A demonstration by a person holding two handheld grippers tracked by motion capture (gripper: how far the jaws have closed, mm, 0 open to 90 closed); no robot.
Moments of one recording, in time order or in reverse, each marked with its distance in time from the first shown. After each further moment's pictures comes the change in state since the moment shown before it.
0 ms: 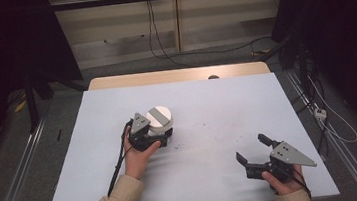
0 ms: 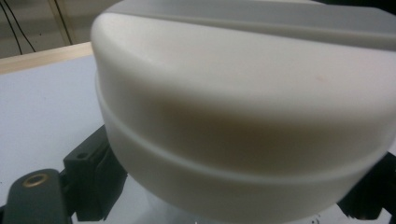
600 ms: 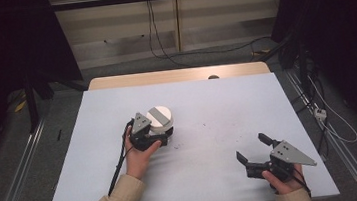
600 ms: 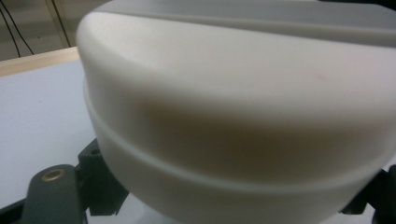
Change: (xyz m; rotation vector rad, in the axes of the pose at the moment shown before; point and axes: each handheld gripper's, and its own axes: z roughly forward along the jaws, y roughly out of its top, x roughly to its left) left arm -0.001 -0.001 0.003 -0.010 -0.007 0.005; right arm -0.002 0.000 0.001 0.000 -0.002 -0.003
